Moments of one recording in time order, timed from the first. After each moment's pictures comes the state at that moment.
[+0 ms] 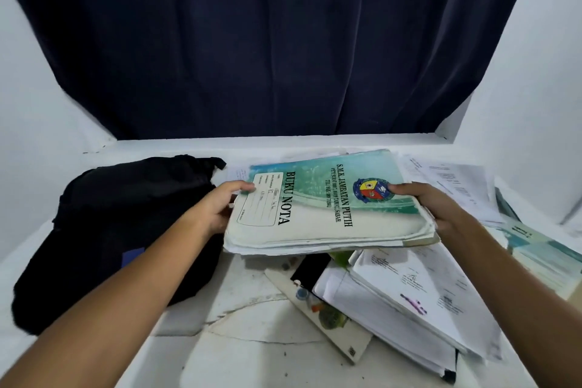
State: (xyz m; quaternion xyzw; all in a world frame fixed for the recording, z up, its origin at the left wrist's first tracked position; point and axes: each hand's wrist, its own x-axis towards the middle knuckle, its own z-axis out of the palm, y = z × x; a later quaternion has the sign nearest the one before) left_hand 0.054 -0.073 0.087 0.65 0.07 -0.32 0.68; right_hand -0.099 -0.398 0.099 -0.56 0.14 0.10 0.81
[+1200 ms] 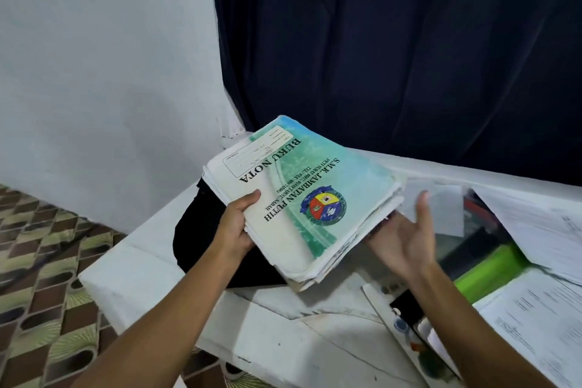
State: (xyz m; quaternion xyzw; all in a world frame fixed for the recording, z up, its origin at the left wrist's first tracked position) left_hand -0.003 0.082 0.080 0.42 0.10 -0.01 0.90; right_hand -0.022 -0.180 0.068 -0.34 -0.06 0.10 0.93
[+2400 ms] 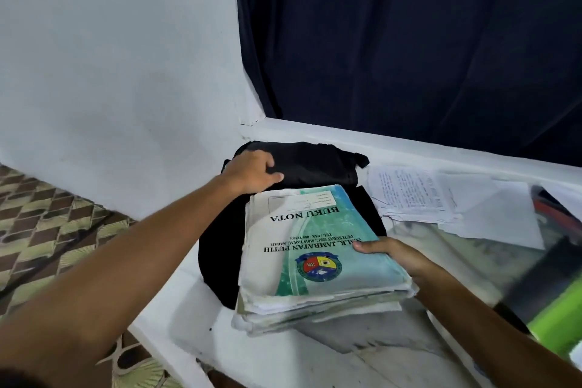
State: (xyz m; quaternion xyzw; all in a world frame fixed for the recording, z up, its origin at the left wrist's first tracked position) left_hand 0.125 0.181 0.105 0.98 -0.04 0.04 0.16; right_hand 0.038 -0.109 0.025 -0.59 0.03 0.37 0.72
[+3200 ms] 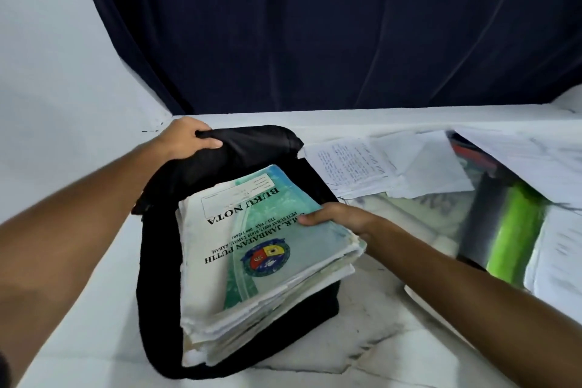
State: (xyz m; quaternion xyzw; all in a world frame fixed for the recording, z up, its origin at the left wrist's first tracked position) left_hand 0.284 0.180 0.108 0.95 -0.19 -0.01 0.24; right_hand 0.092 -0.090 0.030 -0.60 0.09 0.31 0.73
